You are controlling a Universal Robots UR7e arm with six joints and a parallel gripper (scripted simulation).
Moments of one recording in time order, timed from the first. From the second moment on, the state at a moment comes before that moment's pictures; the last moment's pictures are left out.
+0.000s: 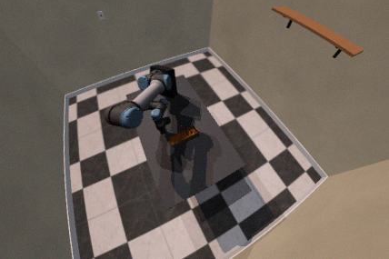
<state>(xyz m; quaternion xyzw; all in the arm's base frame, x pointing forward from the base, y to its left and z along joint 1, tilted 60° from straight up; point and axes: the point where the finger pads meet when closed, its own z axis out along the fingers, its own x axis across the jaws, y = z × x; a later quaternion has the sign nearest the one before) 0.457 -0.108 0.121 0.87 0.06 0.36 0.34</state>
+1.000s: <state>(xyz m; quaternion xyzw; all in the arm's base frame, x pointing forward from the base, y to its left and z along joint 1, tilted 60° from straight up) 0.452 -0.105 0.124 0.87 0.06 0.36 0.34</state>
